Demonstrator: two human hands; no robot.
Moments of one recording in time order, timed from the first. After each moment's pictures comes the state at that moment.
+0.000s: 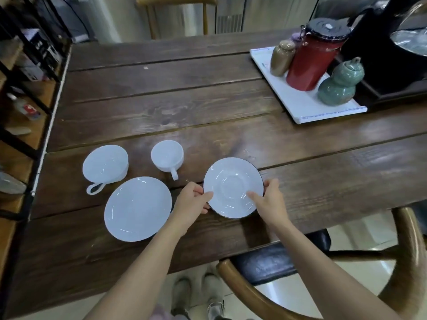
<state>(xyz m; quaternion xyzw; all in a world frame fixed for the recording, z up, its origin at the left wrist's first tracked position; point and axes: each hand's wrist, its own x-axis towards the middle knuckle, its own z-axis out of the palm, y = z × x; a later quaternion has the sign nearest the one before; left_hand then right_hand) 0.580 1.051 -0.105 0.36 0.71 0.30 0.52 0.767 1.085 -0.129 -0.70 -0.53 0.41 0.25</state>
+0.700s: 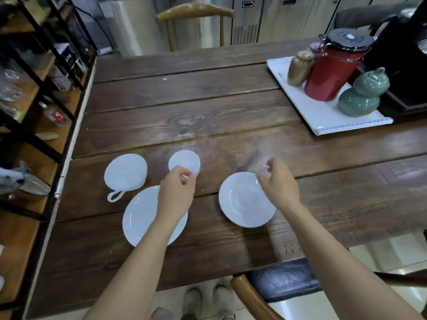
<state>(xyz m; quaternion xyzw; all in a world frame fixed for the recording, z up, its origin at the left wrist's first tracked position) 0.537 1.066 -0.063 0.42 0.78 0.37 0.28 0.738 1.137 -0.093 -0.69 -0.65 0.27 0.19</state>
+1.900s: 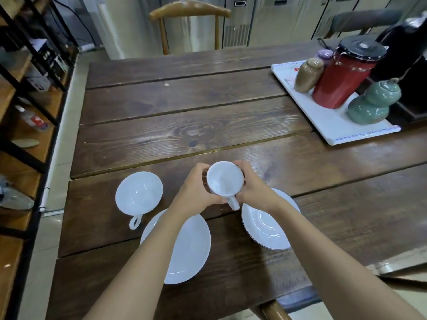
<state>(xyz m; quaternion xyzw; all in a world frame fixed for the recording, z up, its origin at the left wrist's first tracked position) 0.477 1.131 -0.092 0.55 0.65 0.29 0.44 0.641 1.165 -0.085 -0.48 -0.69 0.50 0.20</state>
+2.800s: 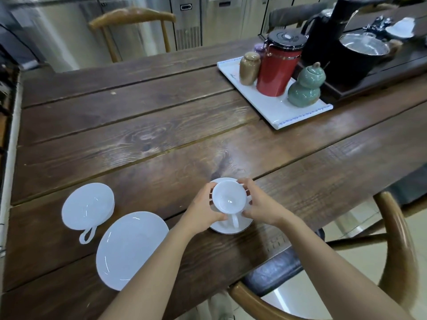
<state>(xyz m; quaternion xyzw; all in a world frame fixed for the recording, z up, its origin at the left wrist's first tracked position) 0.579 1.105 -0.113 0.59 0.57 0.21 0.53 0.760 1.114 -0.105 -0.60 -0.64 0.47 0.12</state>
